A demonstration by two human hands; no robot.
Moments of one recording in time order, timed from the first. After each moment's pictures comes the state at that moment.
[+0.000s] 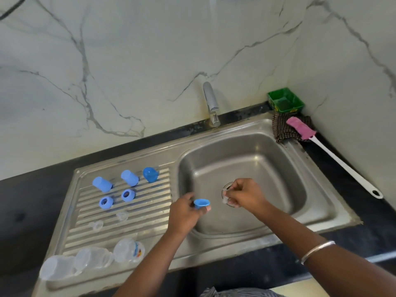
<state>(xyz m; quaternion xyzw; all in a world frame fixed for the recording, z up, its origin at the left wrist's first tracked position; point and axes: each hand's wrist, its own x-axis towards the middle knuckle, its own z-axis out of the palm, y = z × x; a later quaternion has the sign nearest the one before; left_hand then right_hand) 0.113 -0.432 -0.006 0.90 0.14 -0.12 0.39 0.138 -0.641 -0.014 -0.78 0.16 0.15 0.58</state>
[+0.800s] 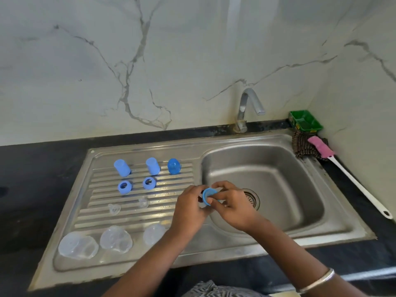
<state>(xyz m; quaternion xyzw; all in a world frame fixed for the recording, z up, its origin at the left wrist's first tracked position) 0.087 -0.351 0.026 0.90 -0.06 0.08 0.42 0.099 -0.512 0.029 -0.89 -0.17 0.01 0.42</state>
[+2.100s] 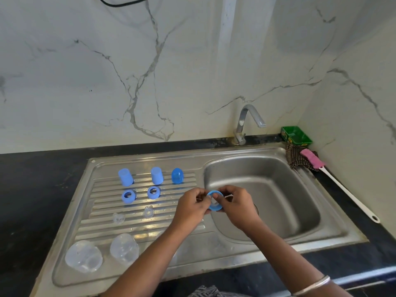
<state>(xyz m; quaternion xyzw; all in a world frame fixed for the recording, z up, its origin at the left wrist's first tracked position) 0.100 -0.326 0.041 0.76 0.03 -0.07 0.65 0.095 -0.477 0.049 -0.84 0.04 0.00 0.54</state>
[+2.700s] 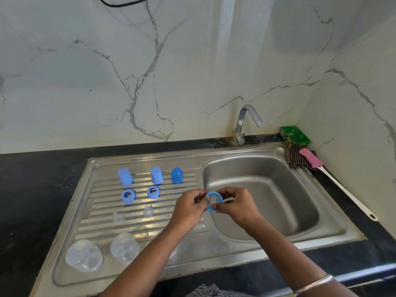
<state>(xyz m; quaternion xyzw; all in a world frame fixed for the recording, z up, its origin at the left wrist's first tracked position) 0.099 -0.319 0.037 0.78 -0.01 -0.07 0.63 0.090 -0.483 0.055 -0.83 0.03 0.05 0.56</state>
